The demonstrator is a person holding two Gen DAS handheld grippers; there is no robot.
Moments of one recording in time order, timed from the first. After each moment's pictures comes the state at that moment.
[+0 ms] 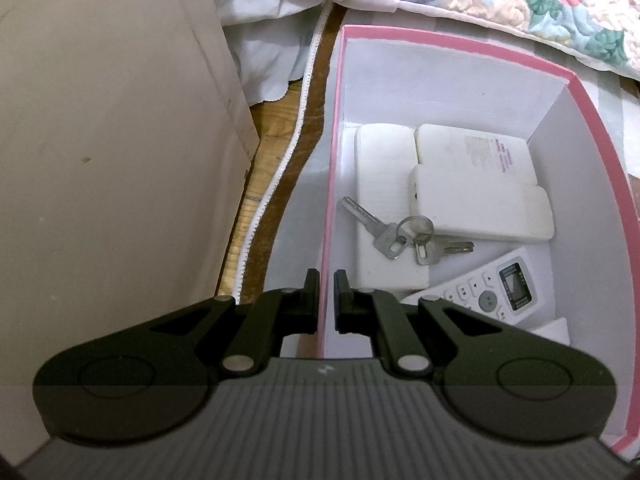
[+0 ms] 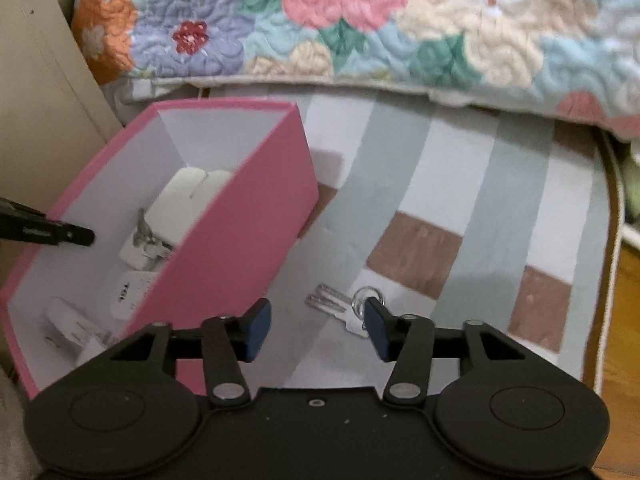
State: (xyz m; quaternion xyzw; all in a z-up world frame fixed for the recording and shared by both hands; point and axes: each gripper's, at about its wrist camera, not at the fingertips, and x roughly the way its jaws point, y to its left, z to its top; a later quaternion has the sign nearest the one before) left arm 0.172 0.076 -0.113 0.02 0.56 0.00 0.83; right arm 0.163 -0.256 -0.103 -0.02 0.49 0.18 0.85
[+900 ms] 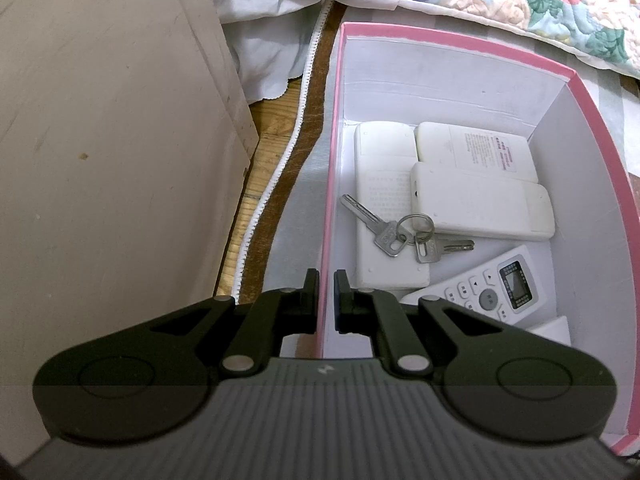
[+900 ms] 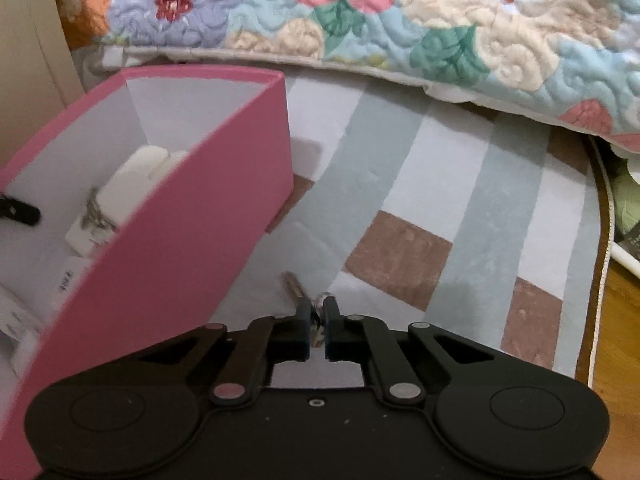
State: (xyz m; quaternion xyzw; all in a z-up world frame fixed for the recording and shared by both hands) left arm 0.173 0.074 -0.115 0.02 0.56 0.00 0.83; right arm 0.164 -0.229 -0.117 -0.07 0.48 0.14 0.86
